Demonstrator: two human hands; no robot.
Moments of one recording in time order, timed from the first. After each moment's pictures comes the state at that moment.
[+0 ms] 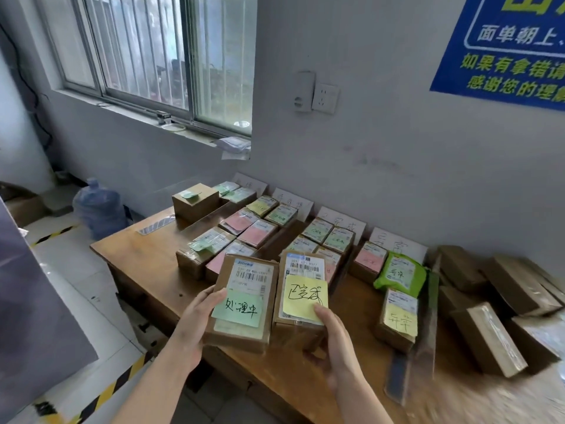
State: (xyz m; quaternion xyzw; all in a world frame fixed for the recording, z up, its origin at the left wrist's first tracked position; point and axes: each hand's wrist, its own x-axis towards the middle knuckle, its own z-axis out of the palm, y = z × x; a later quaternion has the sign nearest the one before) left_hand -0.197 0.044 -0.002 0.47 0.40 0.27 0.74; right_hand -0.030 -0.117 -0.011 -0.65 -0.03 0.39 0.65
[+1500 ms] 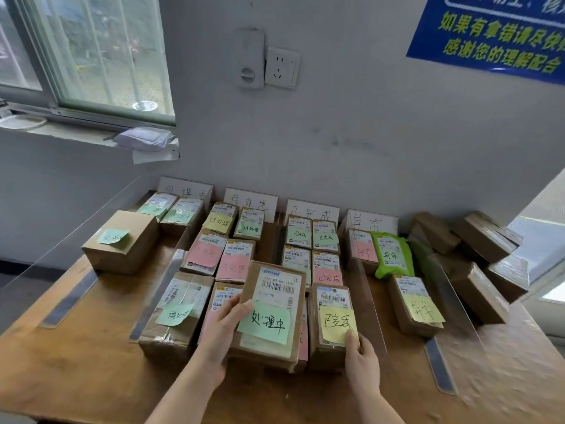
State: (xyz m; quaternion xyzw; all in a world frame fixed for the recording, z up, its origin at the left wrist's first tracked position) left_hand -0.110 0.239 -0.019 0.50 0.28 0.05 0.82; right_hand -0.010 0.019 -0.086 -0.83 0.19 0.11 0.52
